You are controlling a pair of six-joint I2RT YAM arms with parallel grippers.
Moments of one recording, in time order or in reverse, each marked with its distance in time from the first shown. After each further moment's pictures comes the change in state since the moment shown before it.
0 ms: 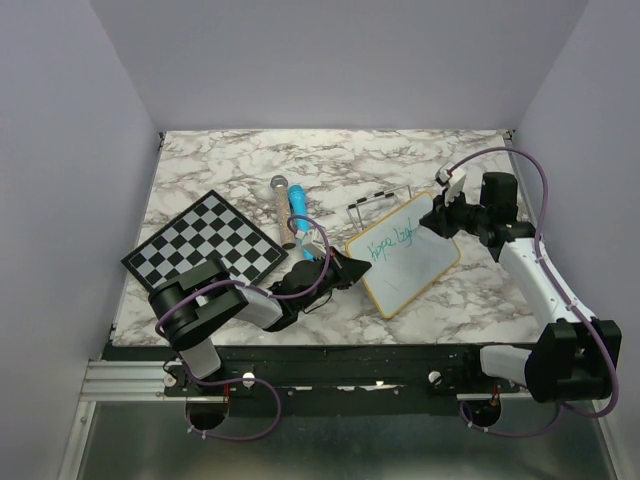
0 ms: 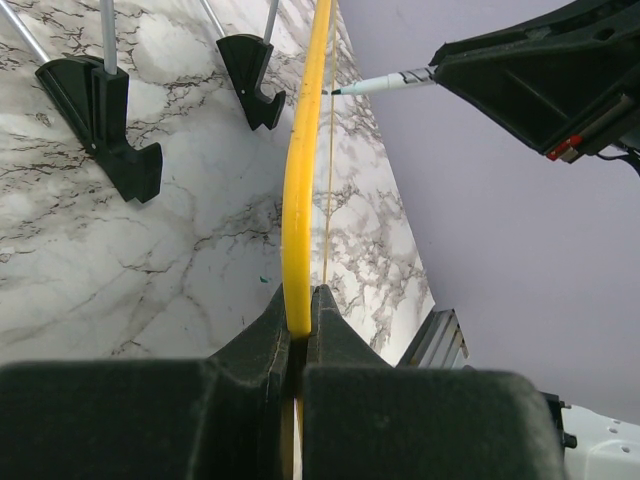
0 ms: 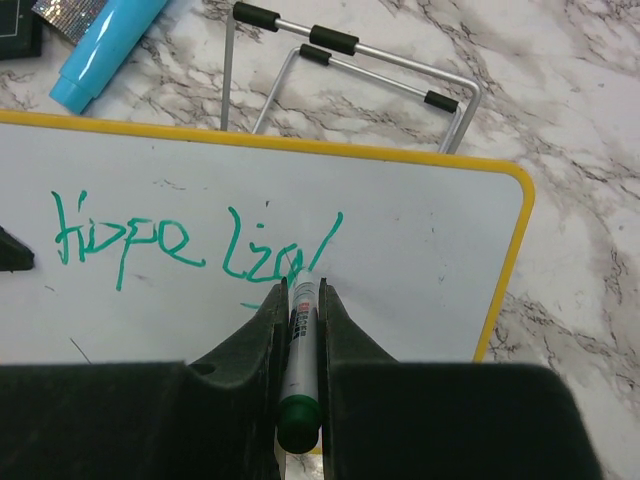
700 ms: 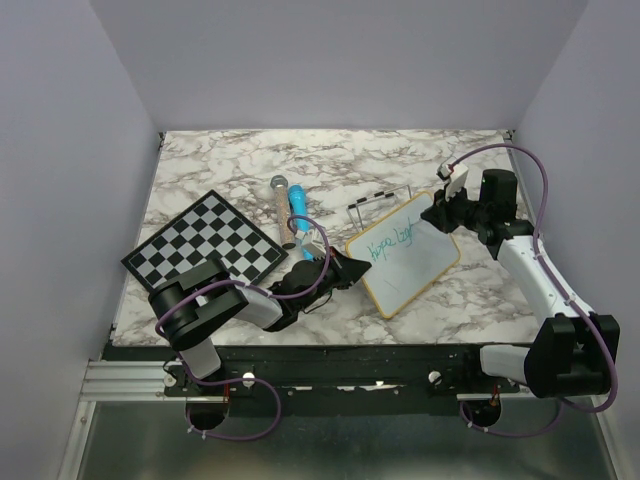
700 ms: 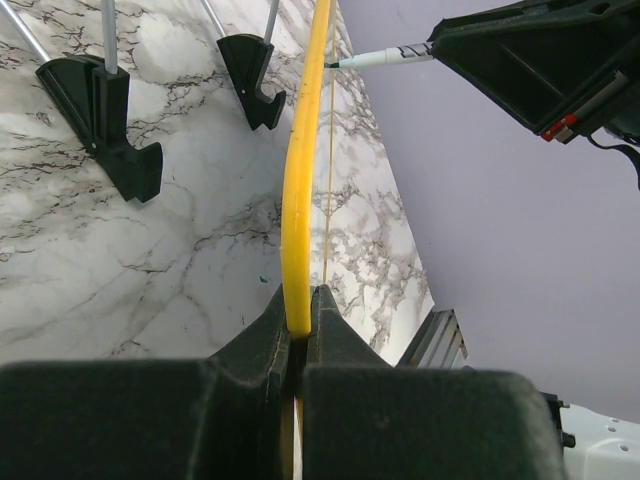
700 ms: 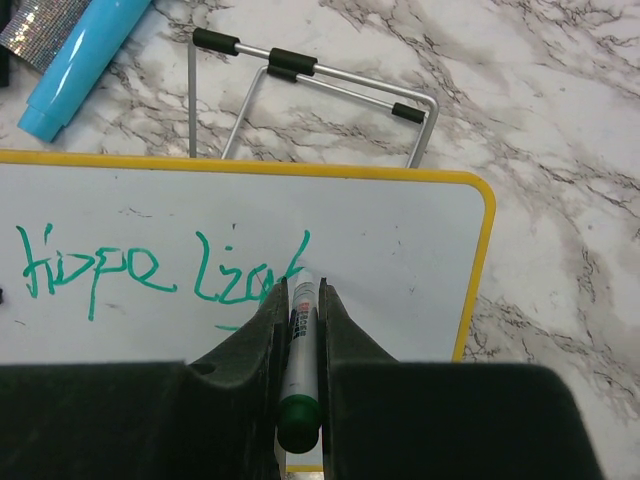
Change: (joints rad) left arm 0.000 0.000 0.000 0.000 0.000 -0.003; right arm 0.000 0.030 0.011 0.075 0.042 0.051
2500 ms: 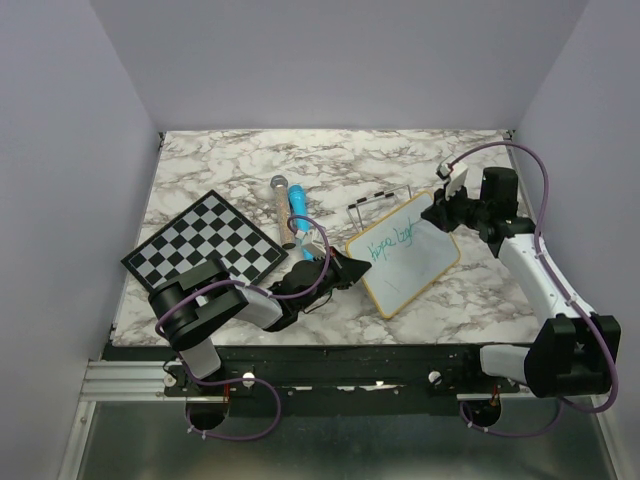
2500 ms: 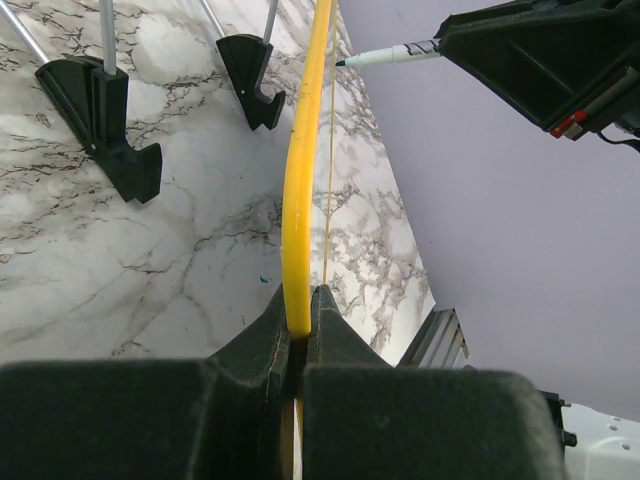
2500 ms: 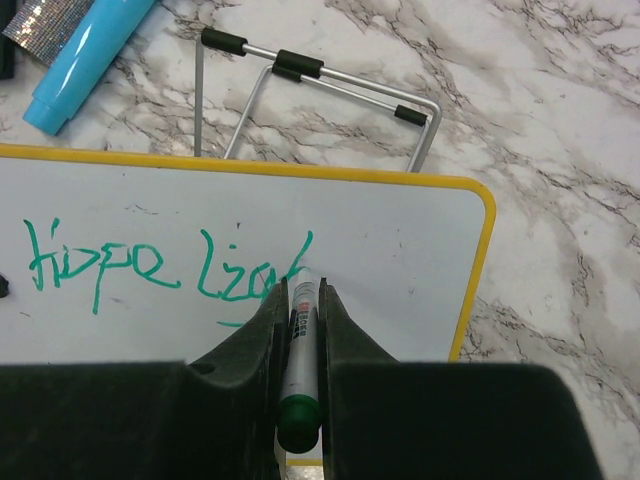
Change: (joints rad) left arm 0.000 0.000 0.000 0.001 0.001 0.005; right arm 0.000 -0.002 0.027 -0.041 -0.006 -0.028
